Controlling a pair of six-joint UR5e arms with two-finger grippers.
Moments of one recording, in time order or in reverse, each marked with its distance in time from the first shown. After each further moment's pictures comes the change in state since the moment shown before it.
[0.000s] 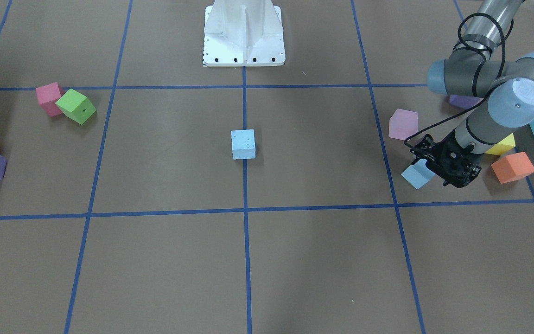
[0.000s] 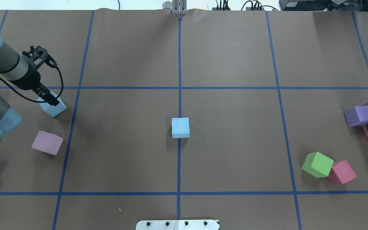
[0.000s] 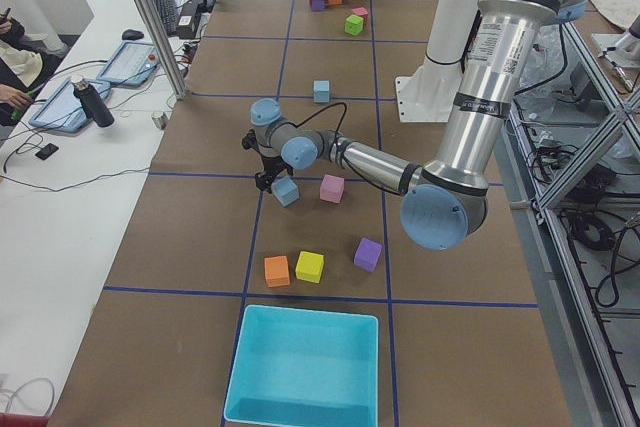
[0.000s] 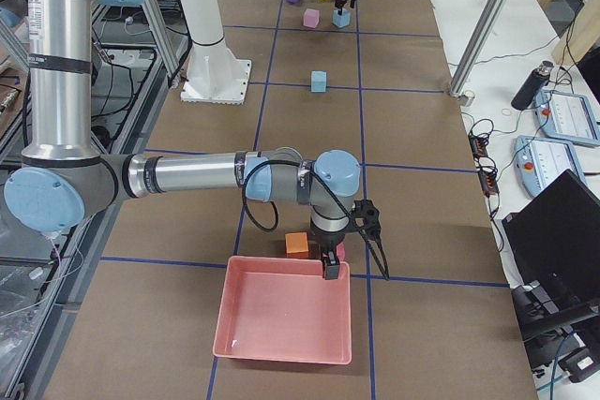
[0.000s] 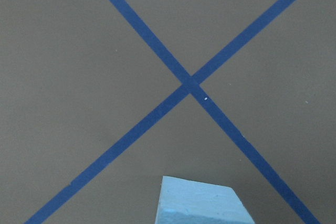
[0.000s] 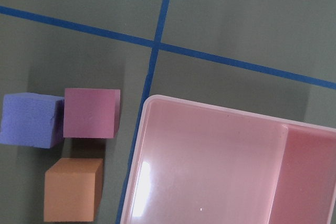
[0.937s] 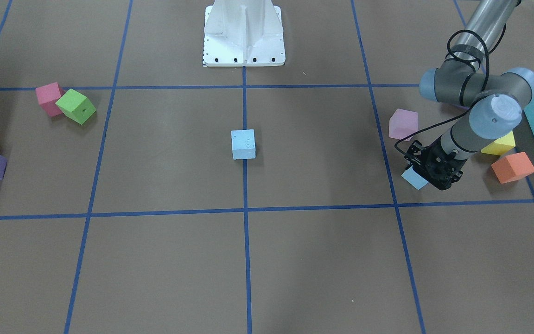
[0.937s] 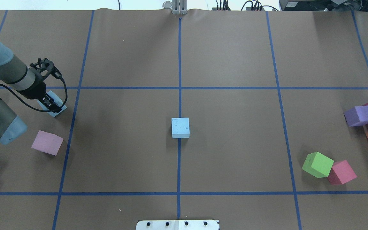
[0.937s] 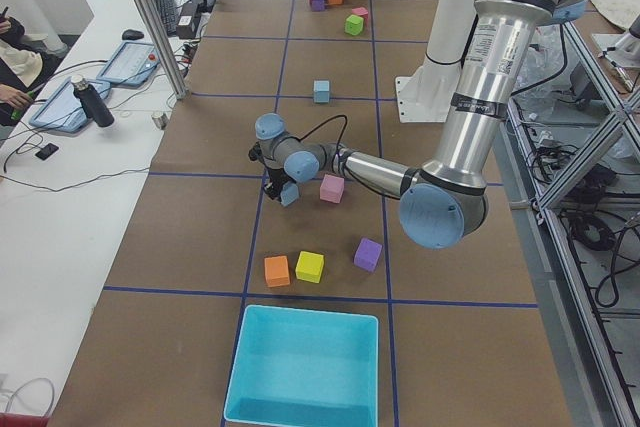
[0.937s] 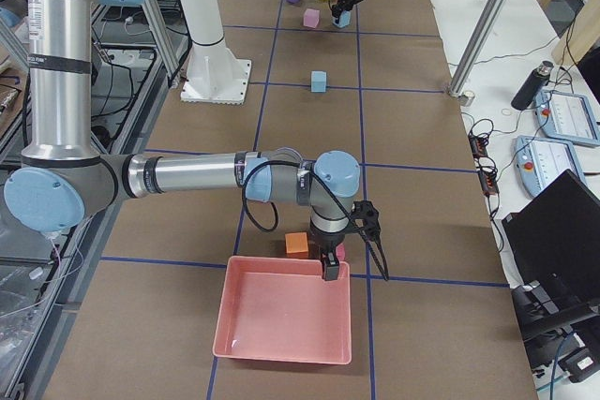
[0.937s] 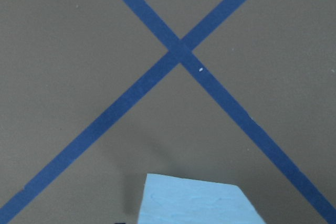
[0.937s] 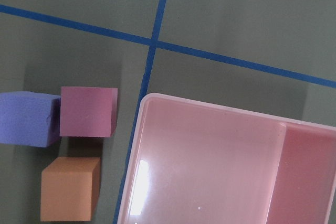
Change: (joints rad) left arm 0.037 0.003 0.076 -0.084 -0.002 -0.004; right arm 0.000 0.000 -0.001 0.000 -0.003 0.000
